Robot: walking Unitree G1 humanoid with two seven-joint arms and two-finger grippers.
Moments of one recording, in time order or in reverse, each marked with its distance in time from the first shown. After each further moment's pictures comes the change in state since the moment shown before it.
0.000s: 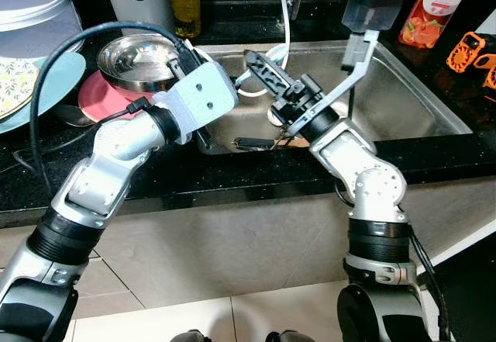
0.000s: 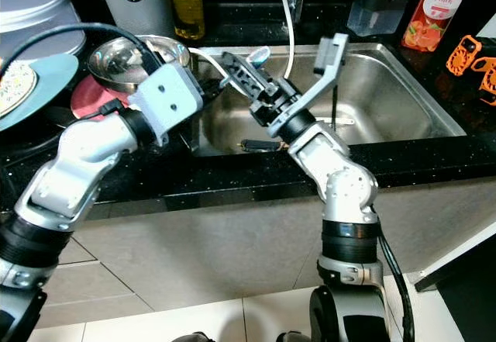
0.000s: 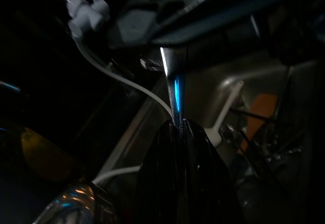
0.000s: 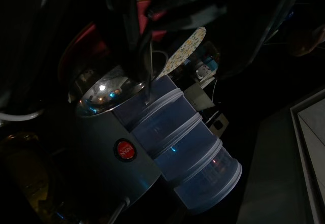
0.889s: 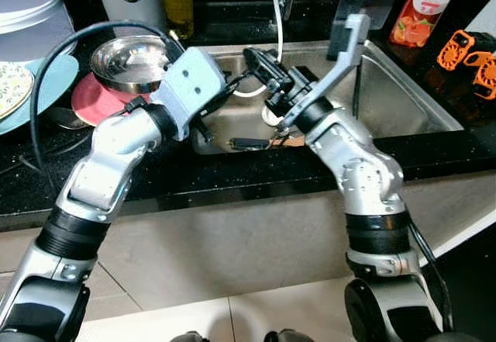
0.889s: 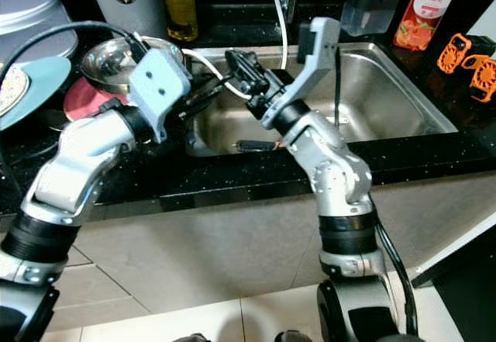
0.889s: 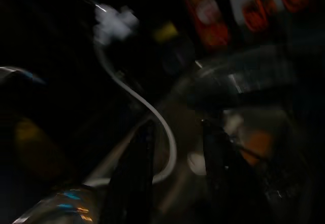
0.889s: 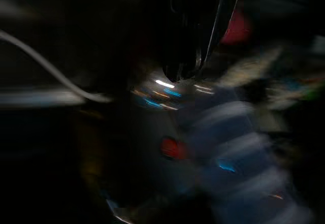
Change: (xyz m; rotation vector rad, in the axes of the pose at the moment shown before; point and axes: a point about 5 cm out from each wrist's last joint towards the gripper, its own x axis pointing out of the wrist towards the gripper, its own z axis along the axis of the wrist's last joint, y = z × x) left arm -0.010 0.029 0.009 -0.200 -0.099 0.135; right arm 0.011 -0.034 -0.005 -0.383 0.067 -0.308
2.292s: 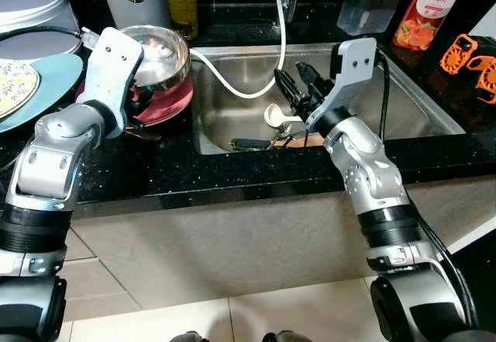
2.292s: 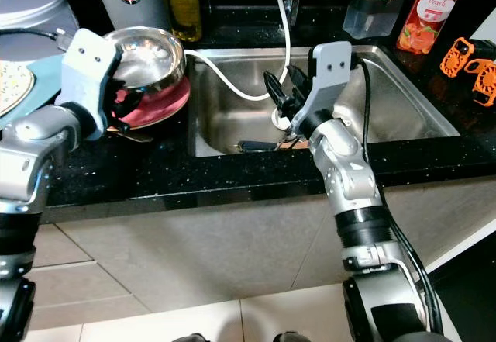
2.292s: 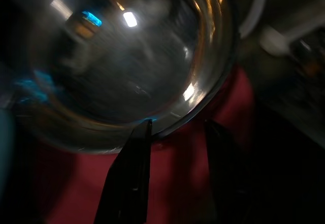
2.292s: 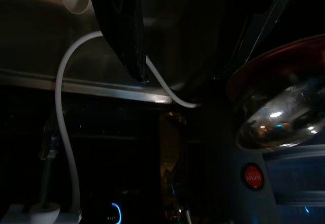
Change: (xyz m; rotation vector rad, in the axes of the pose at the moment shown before) left arm -0.059 0.028 -0.067 -0.174 0.648 0.233; right arm -0.018 -0.032 0.006 -0.370 -0.068 -0.042
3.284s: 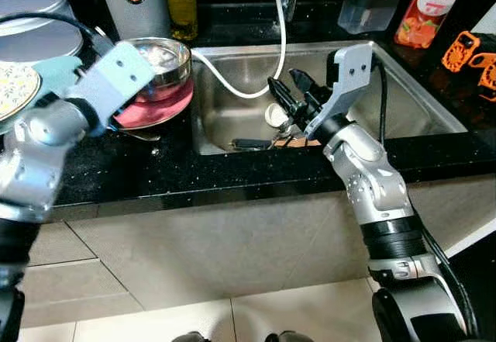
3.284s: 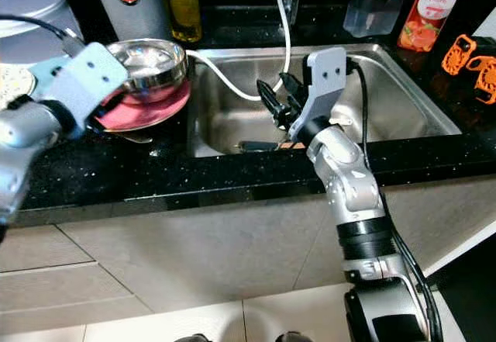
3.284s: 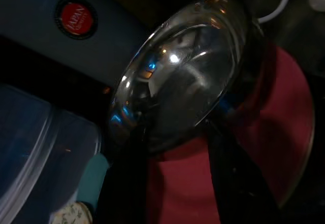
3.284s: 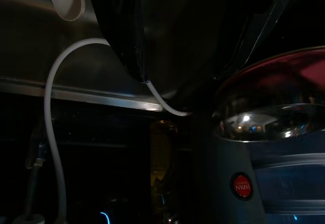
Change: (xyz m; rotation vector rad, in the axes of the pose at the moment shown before) left arm -0.005 0.034 0.027 0.419 -0.080 0.090; right arm -0.004 0.006 -0.001 0.014 0.032 0.036
